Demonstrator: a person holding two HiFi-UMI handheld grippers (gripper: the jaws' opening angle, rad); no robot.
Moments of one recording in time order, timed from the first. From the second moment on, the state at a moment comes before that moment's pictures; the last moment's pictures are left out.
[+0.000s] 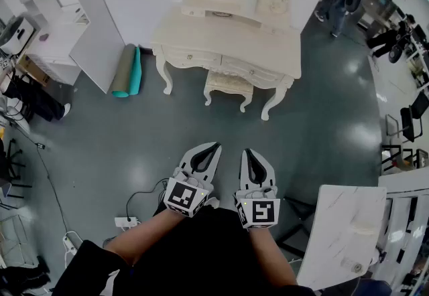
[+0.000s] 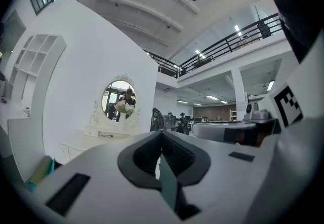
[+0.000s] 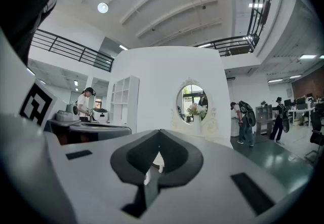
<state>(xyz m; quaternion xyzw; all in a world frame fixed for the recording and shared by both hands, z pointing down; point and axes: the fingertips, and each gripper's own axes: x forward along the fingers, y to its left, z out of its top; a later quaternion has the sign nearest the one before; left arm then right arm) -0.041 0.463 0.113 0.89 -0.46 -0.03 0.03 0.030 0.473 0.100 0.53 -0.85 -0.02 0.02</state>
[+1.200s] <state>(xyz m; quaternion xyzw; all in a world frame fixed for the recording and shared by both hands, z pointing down) -0.068 0.299 0.165 0.89 -0.45 -0.02 0.07 0.032 0.310 0.157 0.55 -0.83 0.04 0.05</state>
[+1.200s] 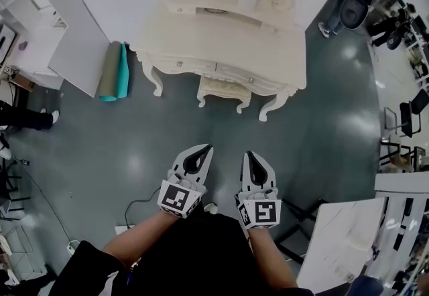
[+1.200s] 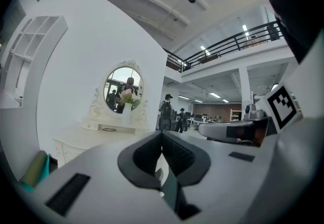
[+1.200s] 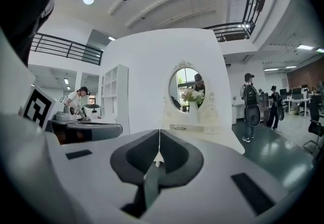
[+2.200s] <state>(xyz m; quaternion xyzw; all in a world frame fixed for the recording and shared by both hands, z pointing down) -0.103 0.105 0.237 0.90 -0.43 0.03 0.13 0.050 0.110 0.214 0.61 -0.78 0.10 0.08</state>
